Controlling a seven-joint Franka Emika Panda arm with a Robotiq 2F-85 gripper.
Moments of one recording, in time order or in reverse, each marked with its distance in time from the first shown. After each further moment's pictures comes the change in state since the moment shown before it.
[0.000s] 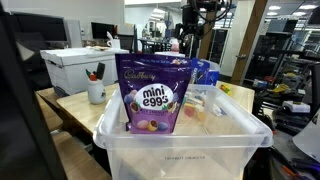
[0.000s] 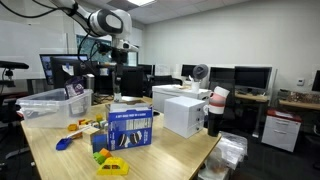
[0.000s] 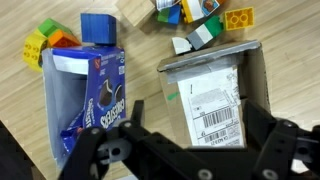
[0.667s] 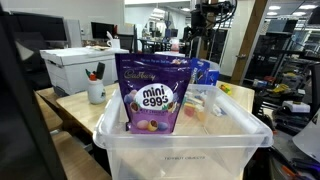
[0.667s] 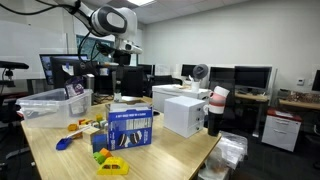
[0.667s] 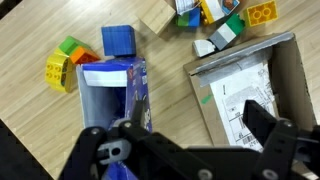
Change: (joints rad) arm -0.054 -0.034 -0.047 -0.063 0.037 -0.006 -0.001
